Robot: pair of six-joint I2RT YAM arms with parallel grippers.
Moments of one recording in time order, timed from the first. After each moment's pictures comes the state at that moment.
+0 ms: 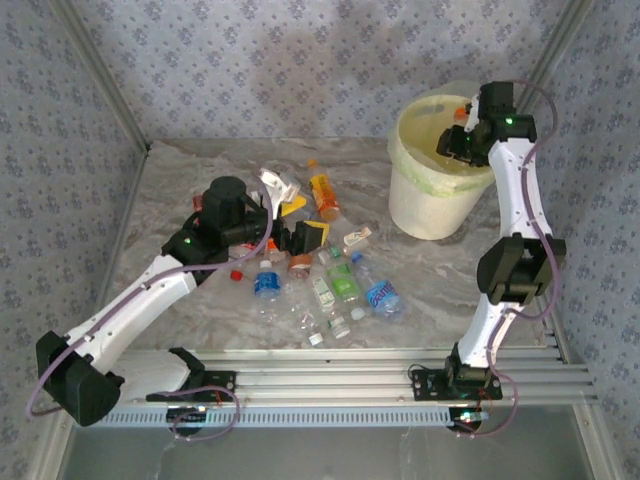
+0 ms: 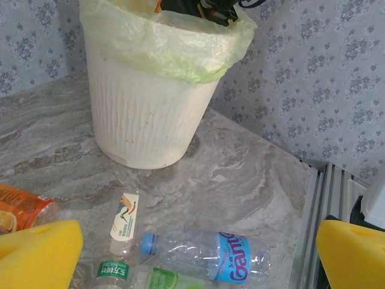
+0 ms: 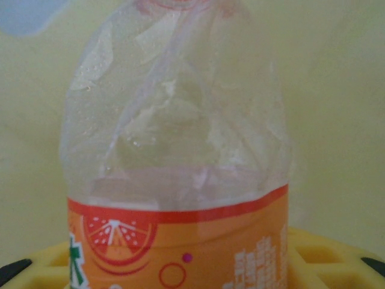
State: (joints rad) left arm -0.65 1.16 1.07 -0.21 0.48 -0.16; right arm -0.06 1.89 2.07 -1.11 -0.13 0.20
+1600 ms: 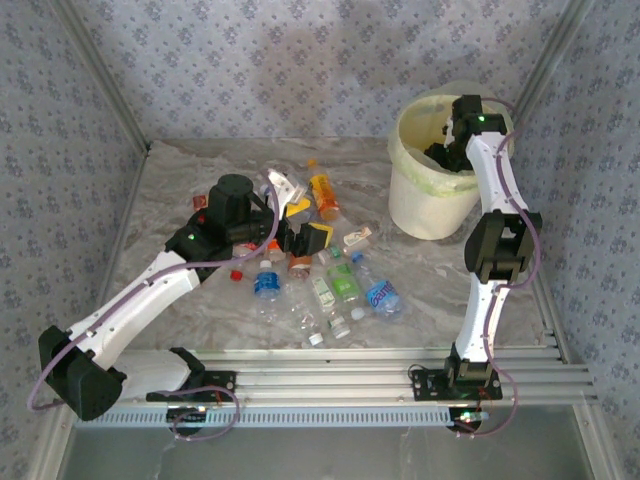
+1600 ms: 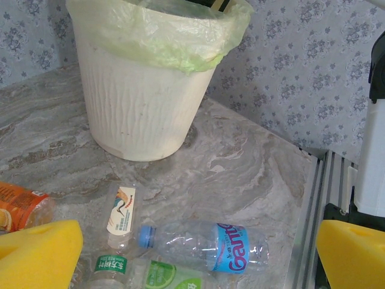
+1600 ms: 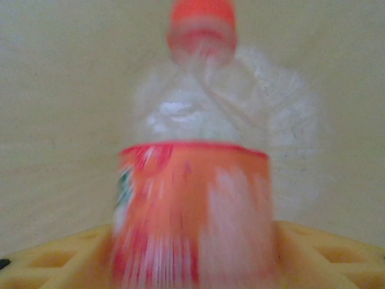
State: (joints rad) left arm -0.68 1.19 1.12 -0.27 0.48 -0.12; right arm -0.02 2.10 2.16 -1.23 -0.09 0.17
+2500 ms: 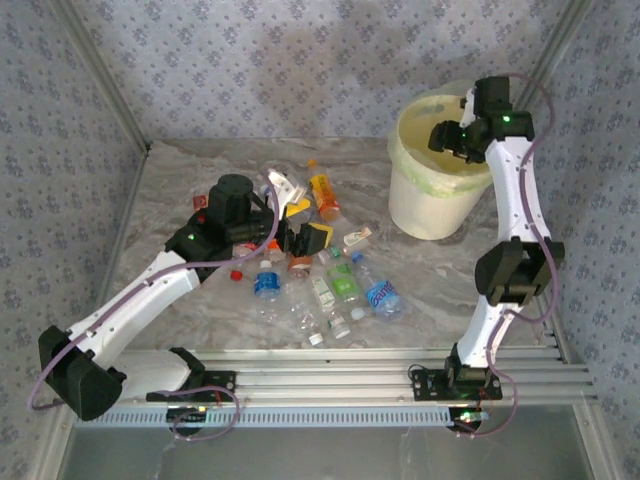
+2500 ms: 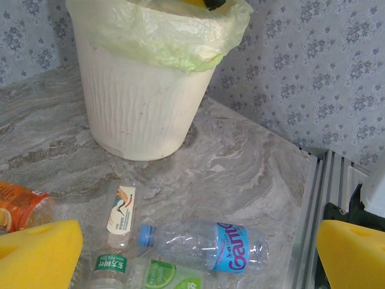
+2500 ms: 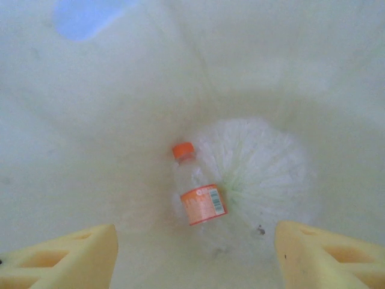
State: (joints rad) left arm -0.68 1.19 1.12 -0.28 0.48 -0.12; right arm -0.03 1.86 2.10 -1.10 -0.12 0.20
